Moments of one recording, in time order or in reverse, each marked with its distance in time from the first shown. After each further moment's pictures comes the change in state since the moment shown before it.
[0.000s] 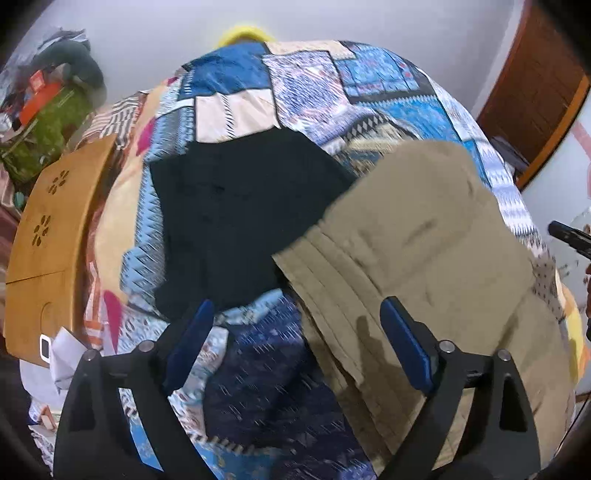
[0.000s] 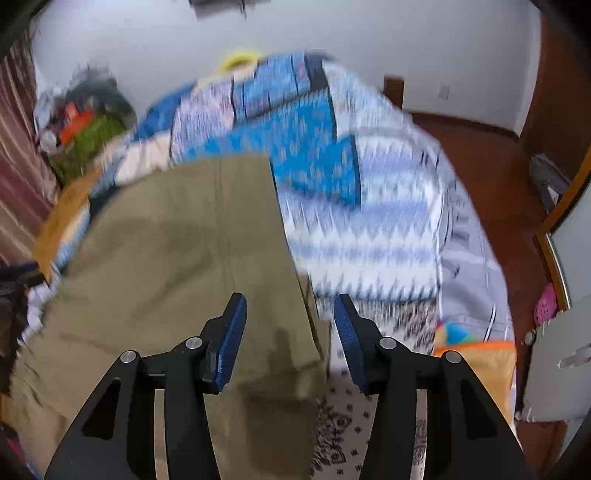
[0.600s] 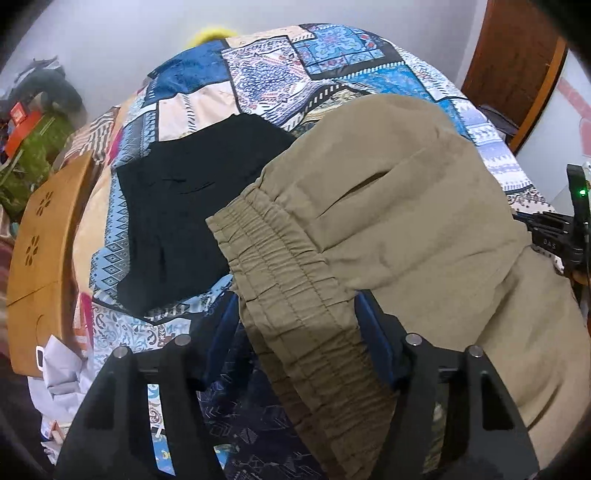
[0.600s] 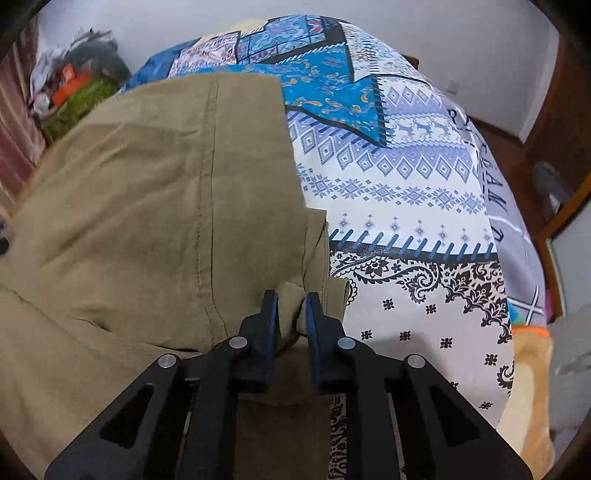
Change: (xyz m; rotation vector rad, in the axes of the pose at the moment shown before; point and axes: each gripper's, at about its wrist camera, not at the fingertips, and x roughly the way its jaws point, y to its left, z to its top) left arm 0.021 -0.053 -0.033 0.141 0.020 0.029; right arm 0.071 0.026 -0.059 -0.100 0.107 -0.076
